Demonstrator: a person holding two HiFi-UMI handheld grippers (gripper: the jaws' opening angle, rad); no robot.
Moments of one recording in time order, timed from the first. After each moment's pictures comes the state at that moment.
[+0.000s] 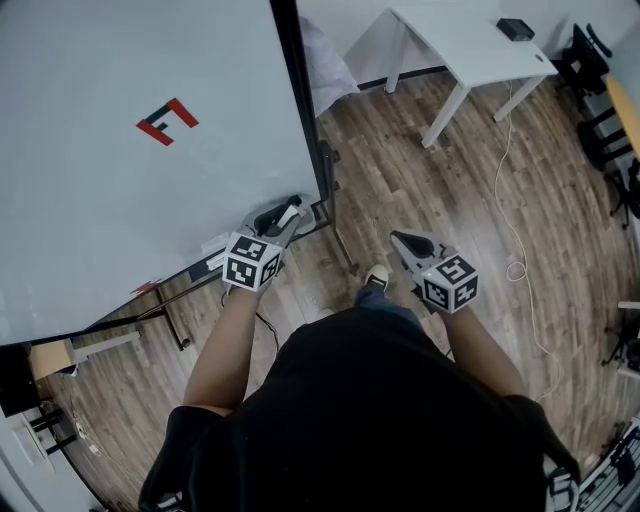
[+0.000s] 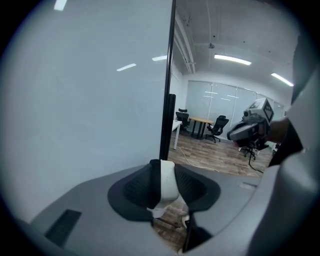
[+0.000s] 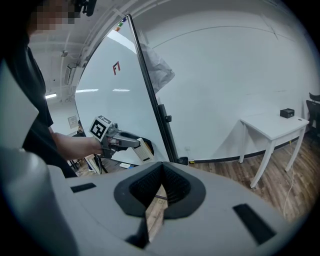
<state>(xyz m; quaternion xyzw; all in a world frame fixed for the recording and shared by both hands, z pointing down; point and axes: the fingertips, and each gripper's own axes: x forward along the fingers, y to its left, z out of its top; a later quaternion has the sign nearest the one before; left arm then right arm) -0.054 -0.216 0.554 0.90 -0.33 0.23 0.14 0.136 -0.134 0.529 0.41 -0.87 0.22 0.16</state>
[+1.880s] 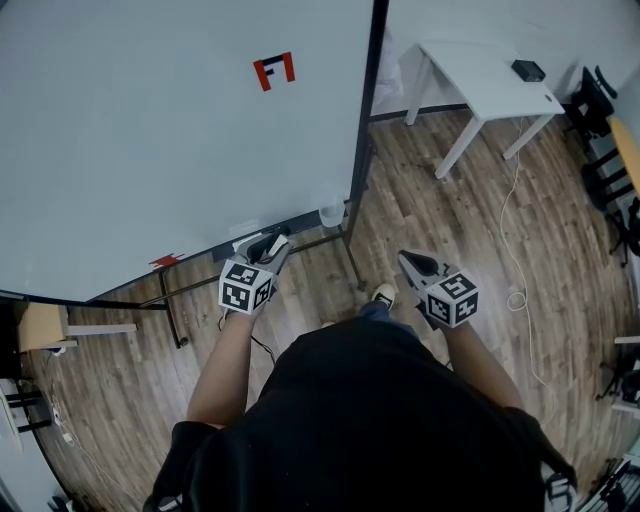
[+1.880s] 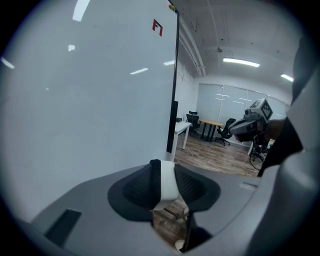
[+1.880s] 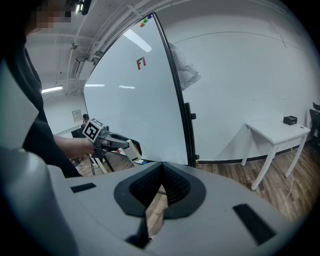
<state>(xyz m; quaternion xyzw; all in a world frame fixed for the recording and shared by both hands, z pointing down) -0.172 -0.108 0.554 0.88 -0.40 0.22 0.16 0.079 -0.058 0.519 0.39 -0.88 0.19 0.18</state>
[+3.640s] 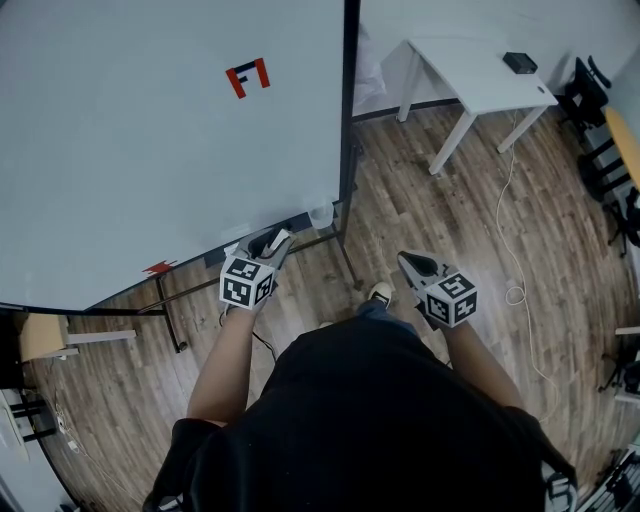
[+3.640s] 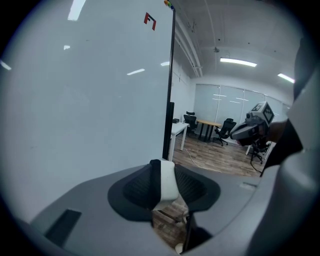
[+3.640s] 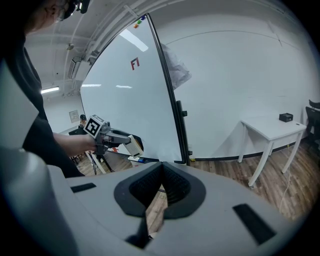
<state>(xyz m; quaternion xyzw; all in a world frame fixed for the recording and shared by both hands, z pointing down) -0.139 -0.127 0.548 0.88 -0.39 0.22 0.15 0.107 -0.058 0.528 0.41 -0.87 0.20 0.18</state>
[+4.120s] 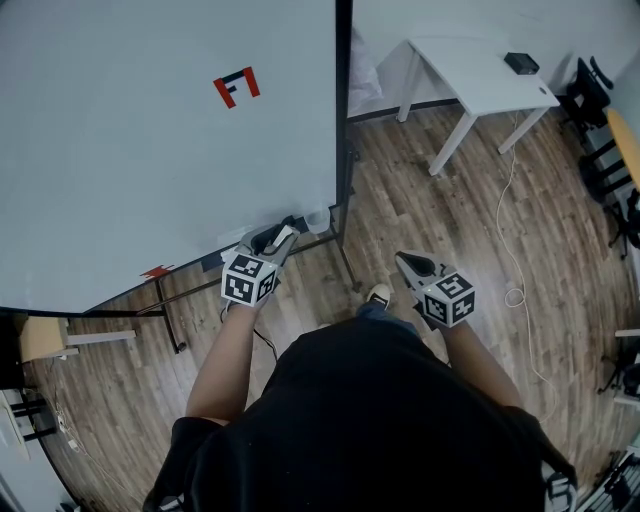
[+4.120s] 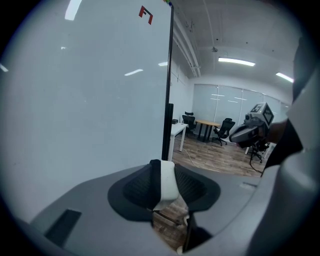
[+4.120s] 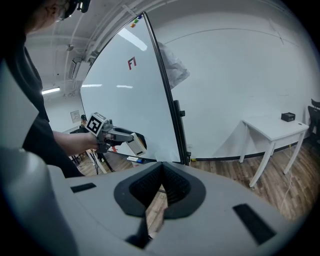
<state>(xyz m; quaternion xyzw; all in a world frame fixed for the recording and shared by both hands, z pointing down) -0.118 -0.148 0.541 0.89 -0.38 0.22 0.14 0.113 -0.075 0.531 0.40 -0.88 0.20 0.18</state>
